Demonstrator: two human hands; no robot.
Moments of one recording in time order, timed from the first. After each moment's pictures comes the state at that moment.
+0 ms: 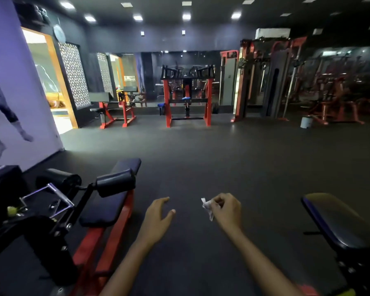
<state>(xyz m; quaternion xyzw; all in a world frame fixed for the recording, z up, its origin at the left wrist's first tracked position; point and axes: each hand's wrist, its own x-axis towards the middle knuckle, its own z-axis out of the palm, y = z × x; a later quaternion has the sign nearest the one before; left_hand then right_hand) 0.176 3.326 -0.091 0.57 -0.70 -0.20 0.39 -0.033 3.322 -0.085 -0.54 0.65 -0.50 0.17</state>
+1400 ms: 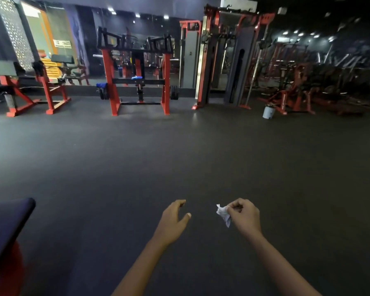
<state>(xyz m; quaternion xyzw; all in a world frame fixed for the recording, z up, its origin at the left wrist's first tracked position) -0.169 2.556 -0.154 0.47 -0.75 -0.36 0.30 -0.379 2.609 -0.133 -0.42 0.76 -0.46 0.17</state>
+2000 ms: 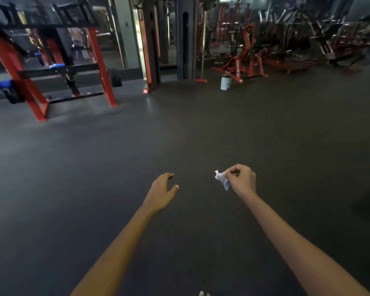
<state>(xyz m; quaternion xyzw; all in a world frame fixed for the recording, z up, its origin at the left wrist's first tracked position) -0.476 2.152 -0.151 0.40 -0.83 -0.32 0.20 -0.695 2.262 -0.141 -0.32 0.81 -0.48 0.10</state>
